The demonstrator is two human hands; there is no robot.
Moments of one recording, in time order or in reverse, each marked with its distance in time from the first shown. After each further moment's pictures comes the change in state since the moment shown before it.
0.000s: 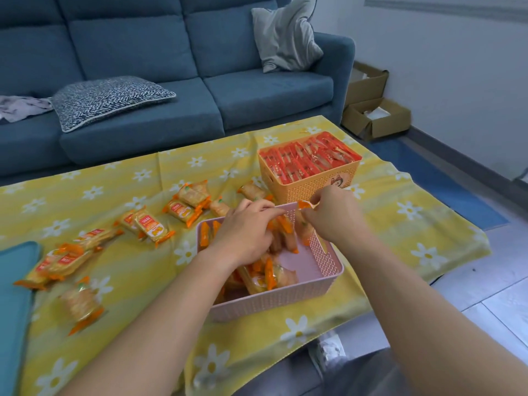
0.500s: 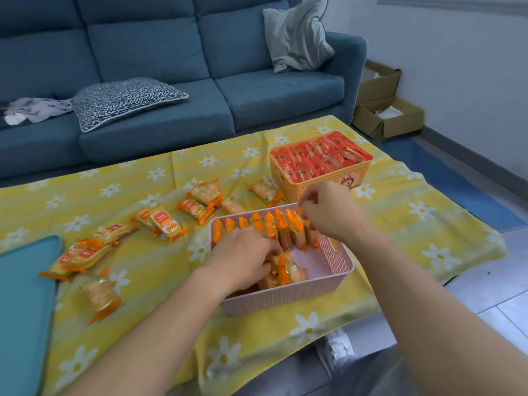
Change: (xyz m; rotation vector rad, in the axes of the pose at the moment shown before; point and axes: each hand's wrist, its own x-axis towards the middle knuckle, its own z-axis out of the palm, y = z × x) left_hand -0.046 -0.006 -0.002 0.220 -0.105 0.083; right_hand -0.002 -0.017 -0.001 0.188 -0.099 -0.152
